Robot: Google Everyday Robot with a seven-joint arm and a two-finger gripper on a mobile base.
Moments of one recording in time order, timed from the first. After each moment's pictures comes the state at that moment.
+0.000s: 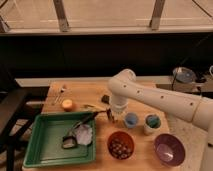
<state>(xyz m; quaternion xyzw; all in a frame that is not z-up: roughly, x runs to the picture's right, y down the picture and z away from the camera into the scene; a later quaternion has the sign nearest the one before) 0.067 0.138 0.762 -0.33 -0.12 -0.21 0.91</state>
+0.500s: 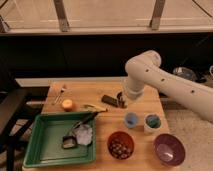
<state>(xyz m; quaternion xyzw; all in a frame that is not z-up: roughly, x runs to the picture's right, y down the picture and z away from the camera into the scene) 0.130 0.058 0.701 -0.27 -0.11 -0.16 0.94</state>
